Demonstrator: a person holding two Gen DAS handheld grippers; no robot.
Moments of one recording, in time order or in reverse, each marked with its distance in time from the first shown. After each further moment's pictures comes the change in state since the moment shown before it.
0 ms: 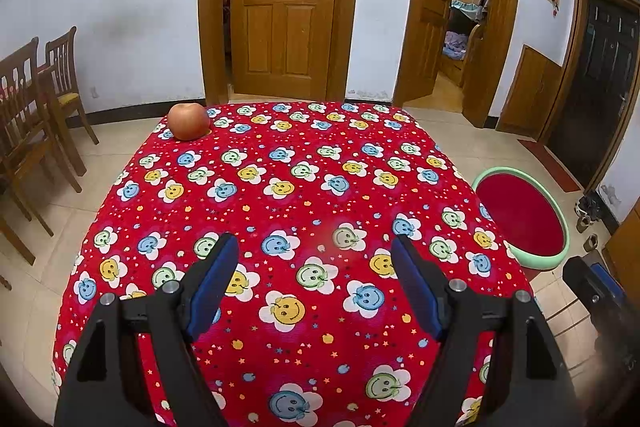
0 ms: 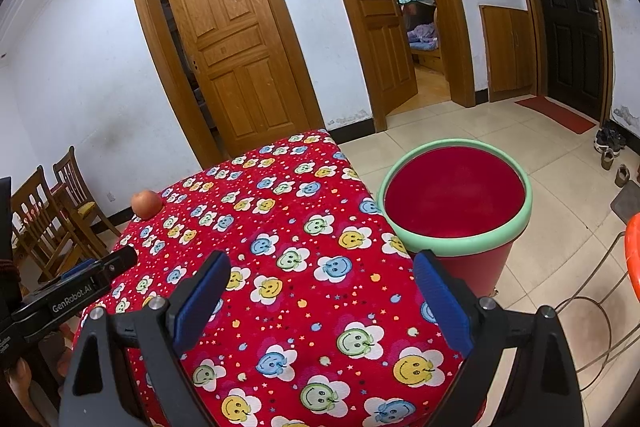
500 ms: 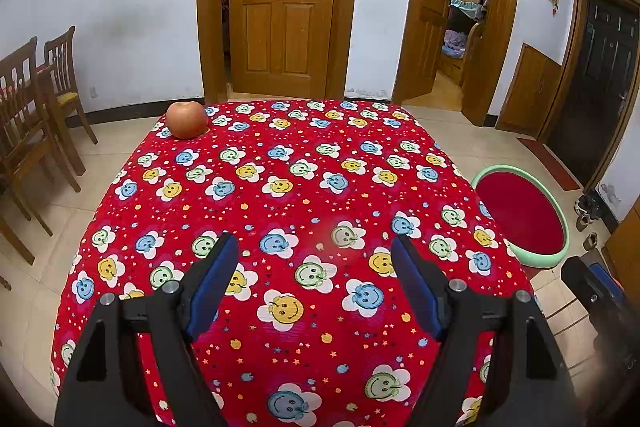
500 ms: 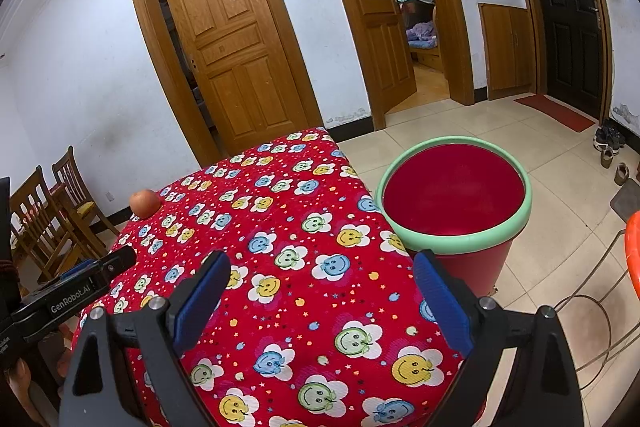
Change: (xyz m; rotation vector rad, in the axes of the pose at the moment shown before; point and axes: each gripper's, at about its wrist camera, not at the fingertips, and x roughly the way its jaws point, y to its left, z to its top) left arm 0.002 -0.001 -0.003 0.001 0.003 -0.001; right arm -0.001 -0.002 -0.001 0.003 0.003 -0.002
